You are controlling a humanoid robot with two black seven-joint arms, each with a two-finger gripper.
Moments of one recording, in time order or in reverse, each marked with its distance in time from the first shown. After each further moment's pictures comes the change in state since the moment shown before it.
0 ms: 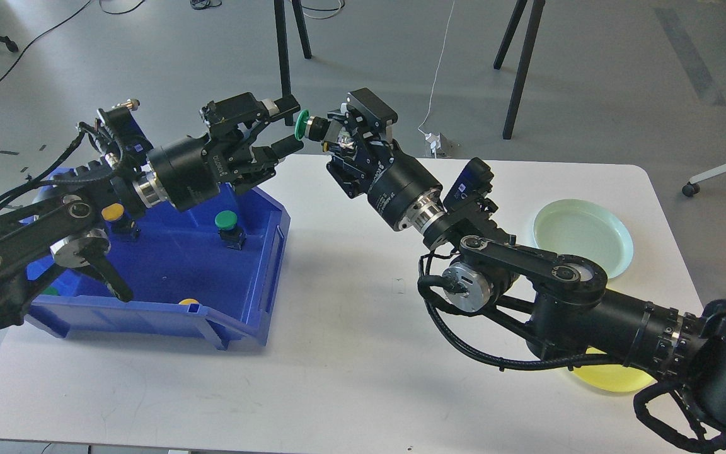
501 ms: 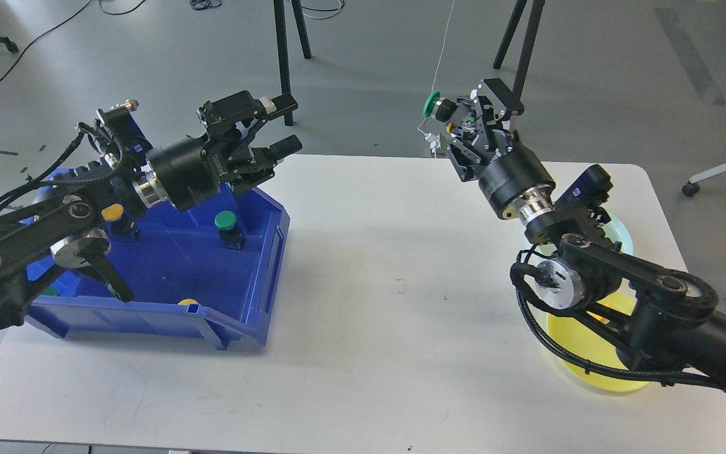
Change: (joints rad) left arm 0.002 0.000 0.000 0.004 -0.005 0.000 -0.001; right arm -0.181 -0.391 0.157 0.217 -0.013 -0.186 0.000
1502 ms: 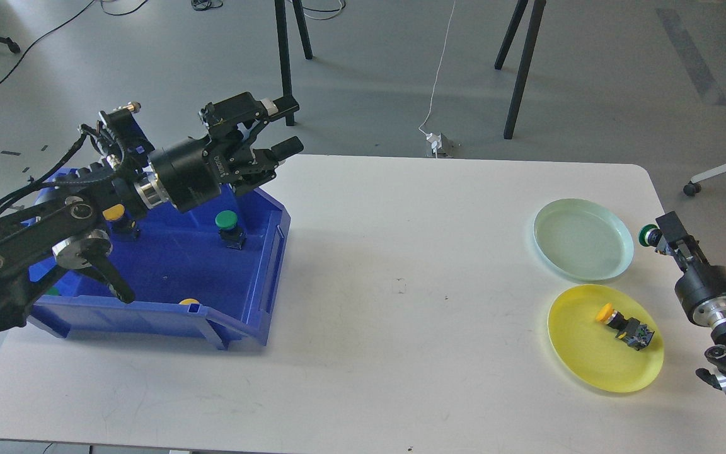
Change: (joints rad) left arm 0.002 -0.006 -0.001 0.001 -0.001 0.000 0.001; right arm -0.236 -0.149 -0.129 -0.593 -0.413 -0.142 0.000
